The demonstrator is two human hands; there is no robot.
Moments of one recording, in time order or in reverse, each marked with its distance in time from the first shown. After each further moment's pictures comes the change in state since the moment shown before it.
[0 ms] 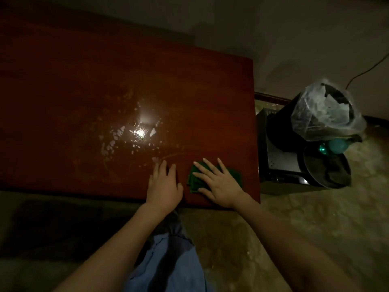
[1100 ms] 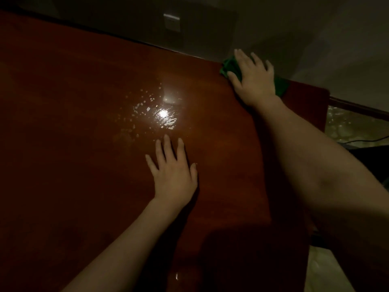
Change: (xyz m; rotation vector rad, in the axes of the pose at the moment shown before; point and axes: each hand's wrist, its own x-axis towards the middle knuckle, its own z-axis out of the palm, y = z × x) left_hand 0.254 0.025 -0.096 0.119 0.178 -0.219; right_hand 0.362 0.282 -0.146 0.168 0.193 0.397
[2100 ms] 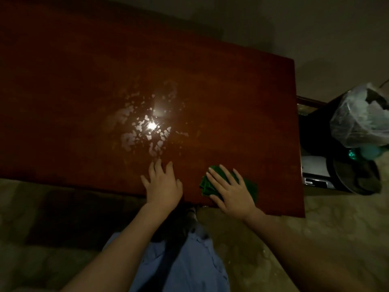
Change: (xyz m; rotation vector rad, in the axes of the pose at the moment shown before) left_hand -0.225 -0.188 0.030 -0.092 -0.136 0.049; right_hand -0.457 -0.195 0.125 -0.130 -0.061 -0.272
